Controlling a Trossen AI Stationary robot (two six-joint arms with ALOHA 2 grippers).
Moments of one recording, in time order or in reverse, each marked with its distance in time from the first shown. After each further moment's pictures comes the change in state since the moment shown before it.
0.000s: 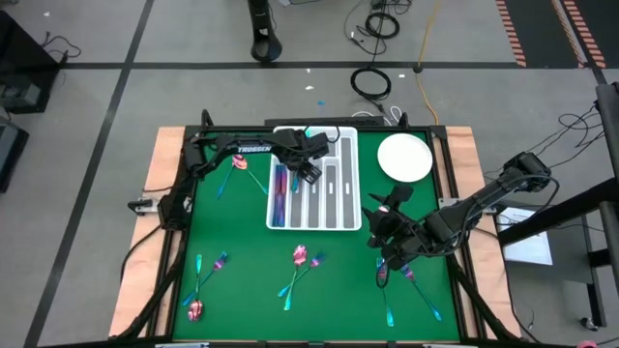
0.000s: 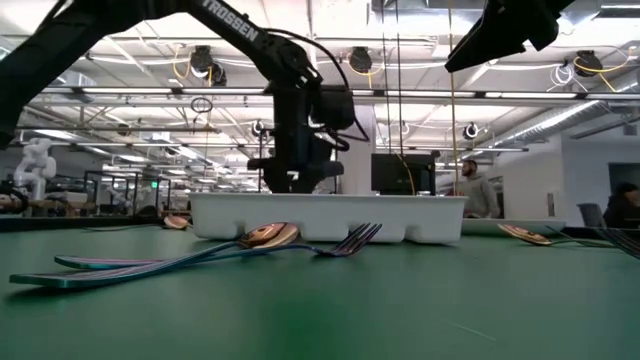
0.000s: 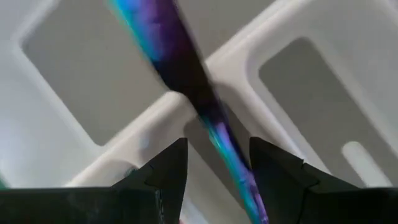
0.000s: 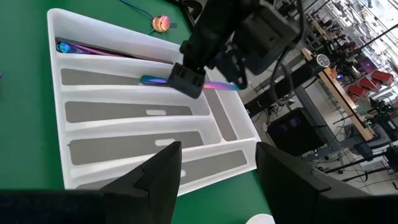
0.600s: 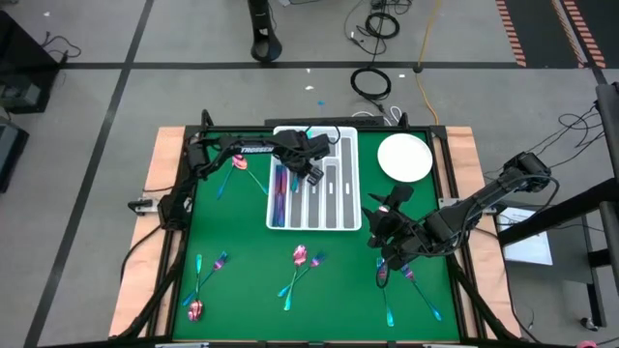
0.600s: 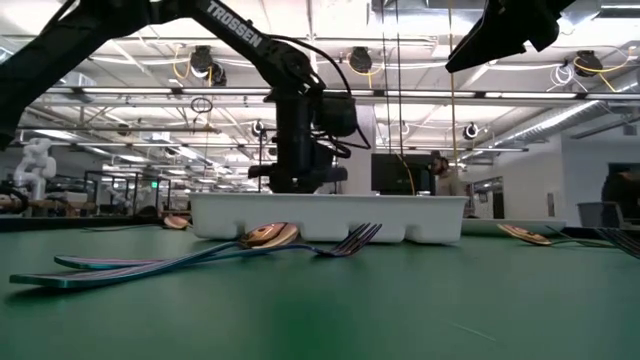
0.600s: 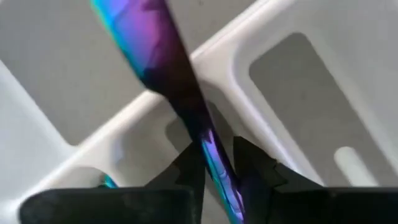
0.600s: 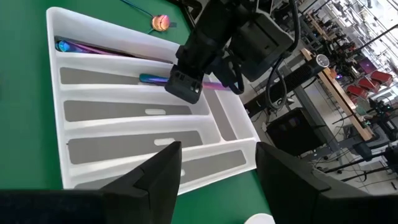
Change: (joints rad) left arm 0.000 0.029 0.012 0.005 0.045 -0.036; right arm 0.000 0.000 0.000 -0.005 0.000 0.000
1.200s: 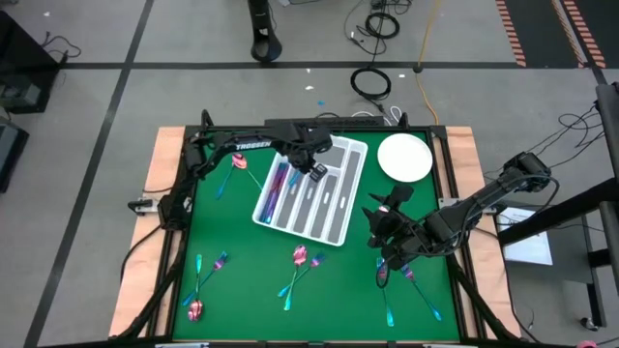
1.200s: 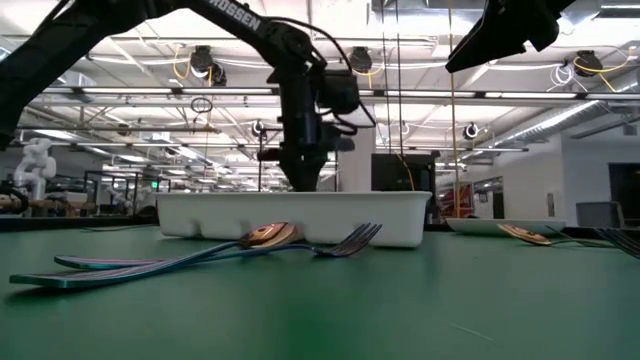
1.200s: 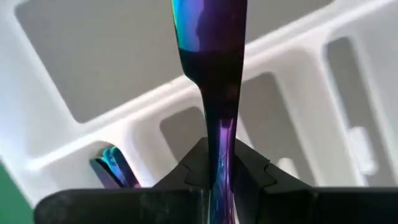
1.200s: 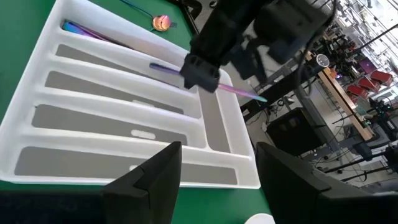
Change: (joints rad) left arm 0.002 -0.029 0.116 -0.092 0.087 0.054; right arm 0.000 0.000 0.000 0.001 0.000 0.001
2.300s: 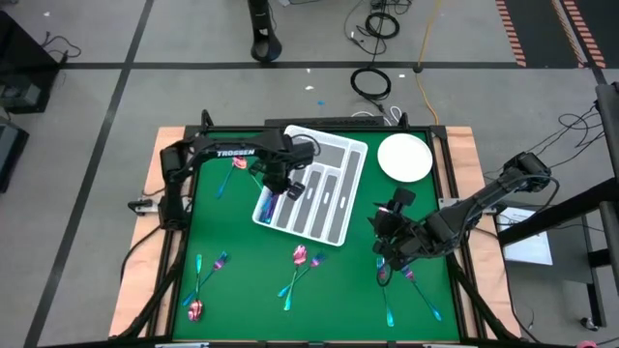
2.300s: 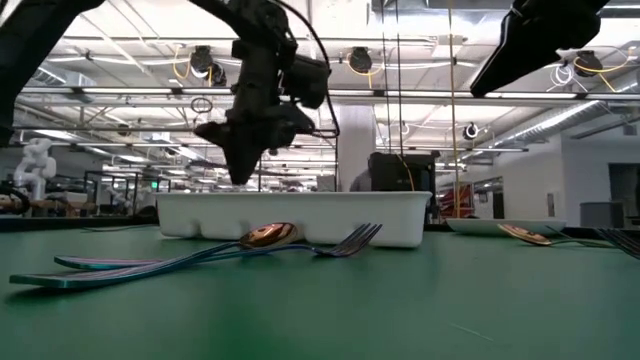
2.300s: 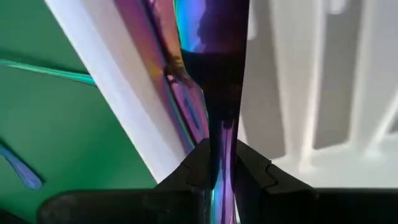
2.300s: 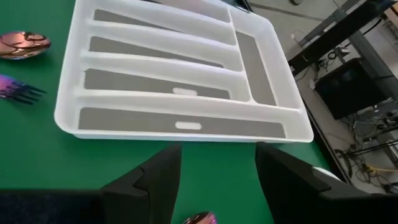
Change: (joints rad) left arm -0.053 -0.192 -0.236 -0.251 0.230 -0.218; right arm 0.010 0.000 0.000 -0.146 -0.218 0.266
